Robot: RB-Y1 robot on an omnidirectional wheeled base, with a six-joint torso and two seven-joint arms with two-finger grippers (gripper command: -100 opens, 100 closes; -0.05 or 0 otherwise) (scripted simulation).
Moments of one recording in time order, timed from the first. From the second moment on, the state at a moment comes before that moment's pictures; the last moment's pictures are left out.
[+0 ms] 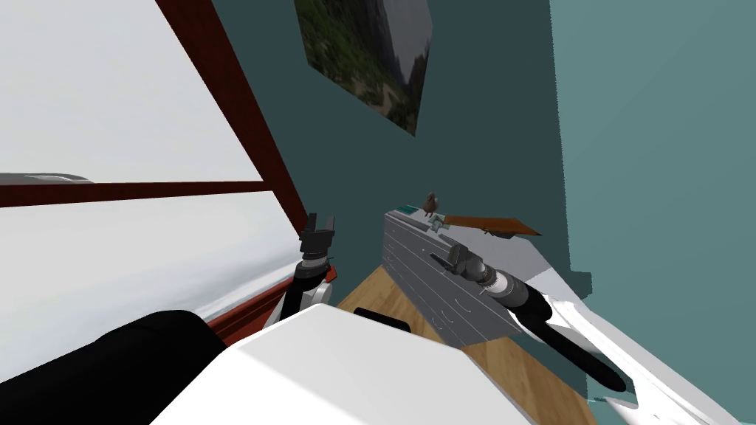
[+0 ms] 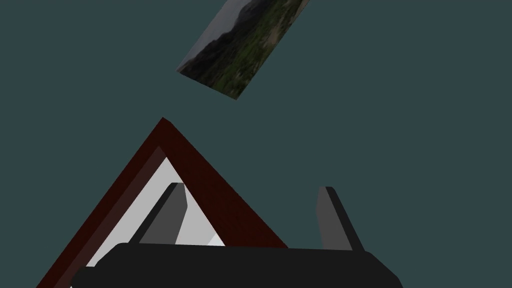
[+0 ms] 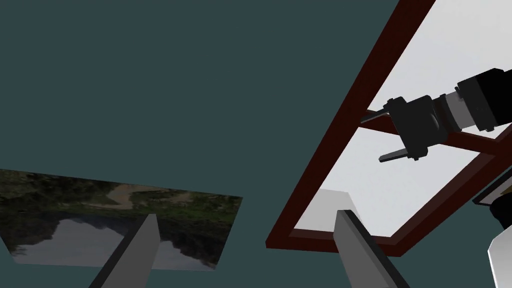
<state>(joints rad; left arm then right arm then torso) 0.54 -0.02 -0.04 -2.40 -0.08 -0.64 0.08 0.29 -0.78 -0.21 -2.03 0.58 -0.91 0.22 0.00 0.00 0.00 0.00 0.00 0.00</state>
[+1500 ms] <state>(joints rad) 0.54 -0.02 -0.04 -2.40 -0.08 -0.64 0.08 0.21 -1.19 -0.27 -1.78 0.88 -1.08 0.42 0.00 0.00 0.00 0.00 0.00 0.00</state>
